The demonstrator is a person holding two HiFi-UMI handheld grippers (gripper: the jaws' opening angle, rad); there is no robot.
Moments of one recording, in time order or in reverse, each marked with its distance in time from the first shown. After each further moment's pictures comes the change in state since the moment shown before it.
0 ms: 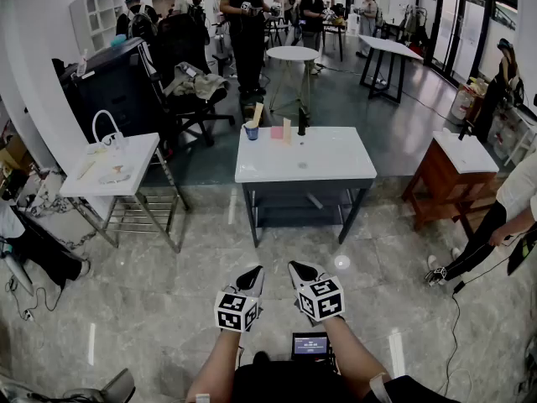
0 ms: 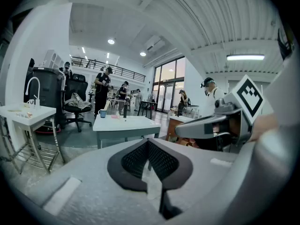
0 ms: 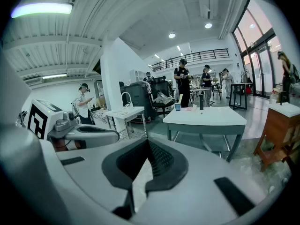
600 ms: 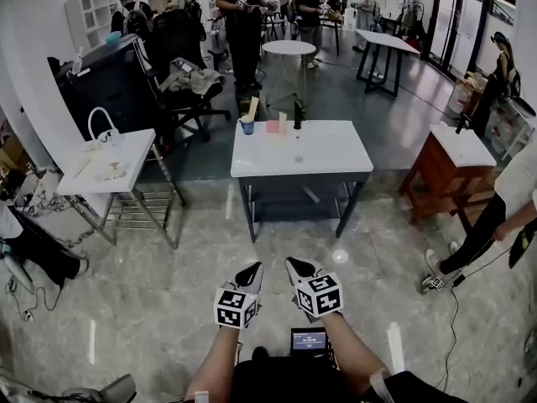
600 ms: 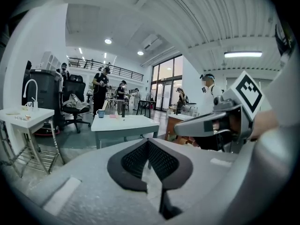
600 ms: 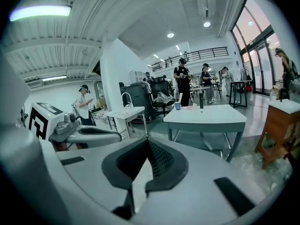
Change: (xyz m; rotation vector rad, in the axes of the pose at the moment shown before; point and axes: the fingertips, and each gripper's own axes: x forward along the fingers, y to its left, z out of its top) left arm 0.003 -0.008 -0.001 0.034 0.009 -0.010; right arm -0.004 -0.001 -0.001 0.016 -0.001 0.010
